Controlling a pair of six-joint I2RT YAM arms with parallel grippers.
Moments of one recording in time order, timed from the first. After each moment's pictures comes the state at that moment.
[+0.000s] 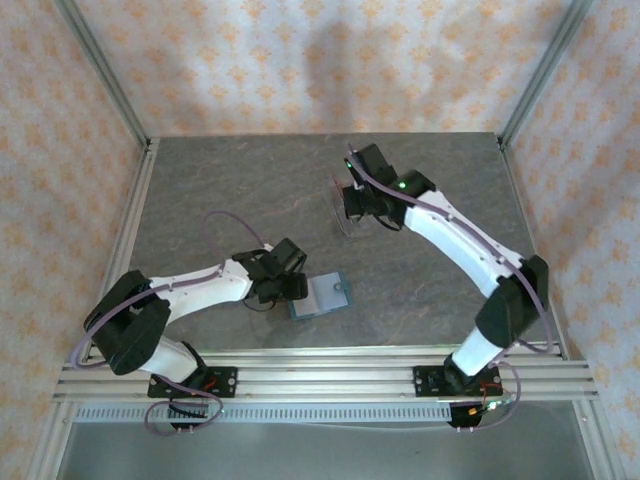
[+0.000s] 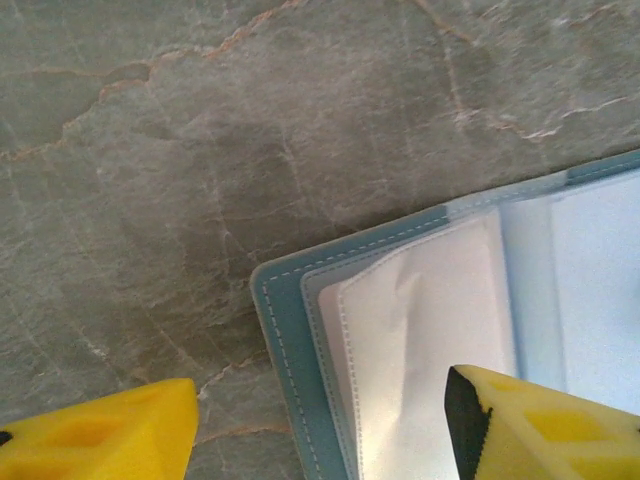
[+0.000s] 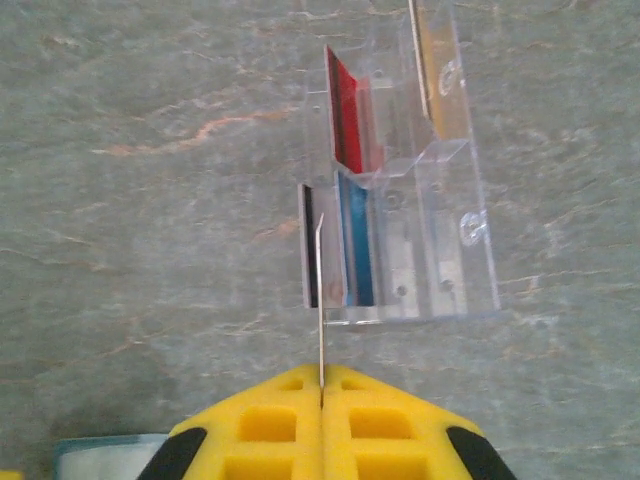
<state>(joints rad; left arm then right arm) -0.73 1.48 0.79 -0.55 -0.06 -0.87 0.64 1.58 1.50 -0.83 0.15 0.34</state>
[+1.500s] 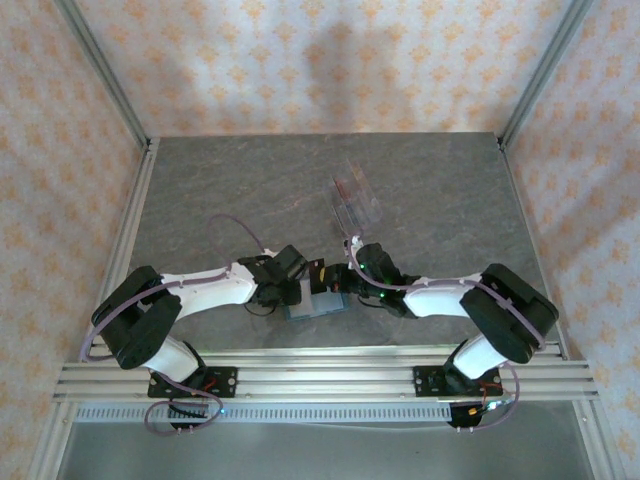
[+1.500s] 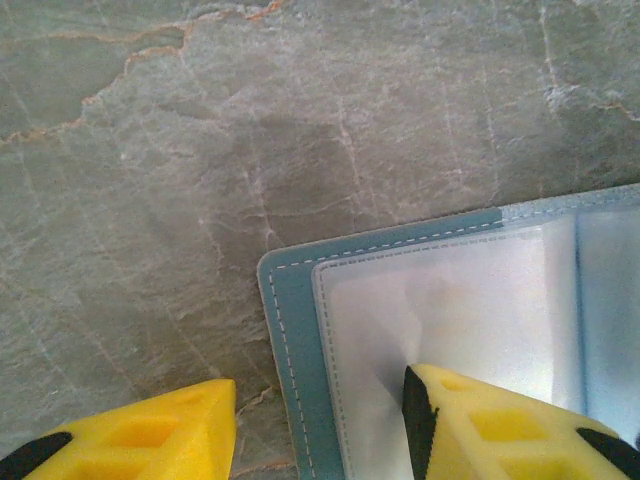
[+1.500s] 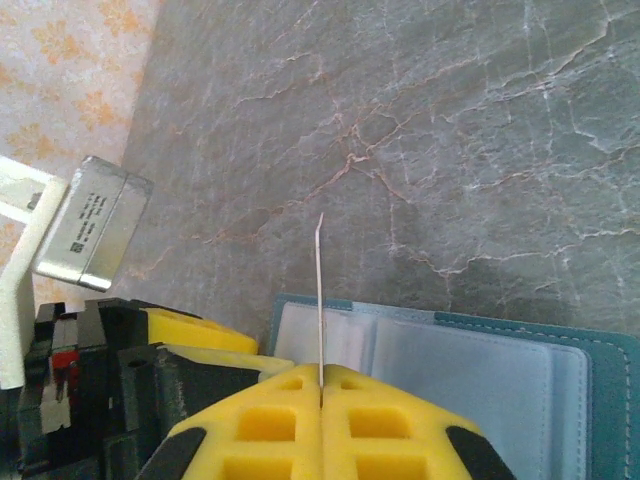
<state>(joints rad) -0.75 1.52 0.75 -0.51 -0.11 -0.88 0.78 1.53 0.50 0.49 -0.26 0.85</state>
